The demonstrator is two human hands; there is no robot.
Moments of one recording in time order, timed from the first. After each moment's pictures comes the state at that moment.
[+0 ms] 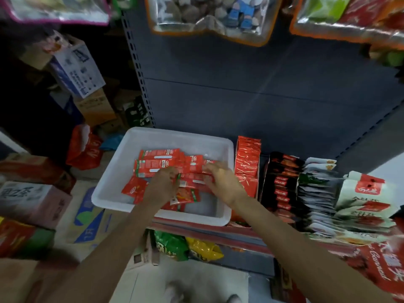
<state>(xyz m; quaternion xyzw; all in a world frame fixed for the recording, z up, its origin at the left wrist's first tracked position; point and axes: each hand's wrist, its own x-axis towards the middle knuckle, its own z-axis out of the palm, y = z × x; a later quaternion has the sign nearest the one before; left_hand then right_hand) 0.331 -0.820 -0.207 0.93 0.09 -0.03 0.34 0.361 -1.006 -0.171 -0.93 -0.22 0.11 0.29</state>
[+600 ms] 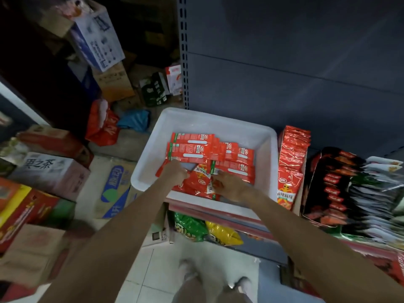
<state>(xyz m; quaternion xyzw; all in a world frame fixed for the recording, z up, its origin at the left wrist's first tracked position) 0.336 -0.740 -0.233 0.89 0.22 -0.20 0.34 0.362 -0.921 -0.239 -0.90 -0.26 0.32 0.12</state>
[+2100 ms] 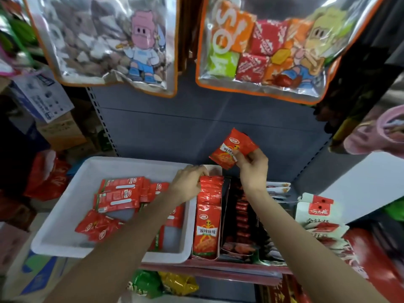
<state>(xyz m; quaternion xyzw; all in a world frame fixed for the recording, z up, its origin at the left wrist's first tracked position) 0.437 -0.952 -0.170 0.96 -0.14 -0.01 0.23 0.437 -1.121 -0.118 -0.77 0.08 -0.14 0.62</state>
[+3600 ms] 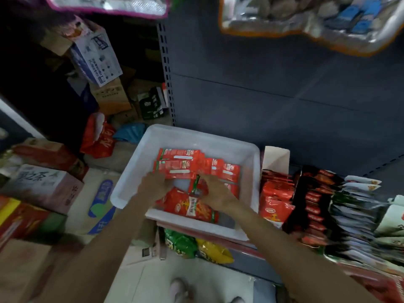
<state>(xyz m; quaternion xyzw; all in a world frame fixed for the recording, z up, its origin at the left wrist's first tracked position) 0.339 -0.746 -0.217 0.93 0.19 -0.17 0.26 0.376 -0.932 -0.217 -0.90 -0.21 0.27 0.28</state>
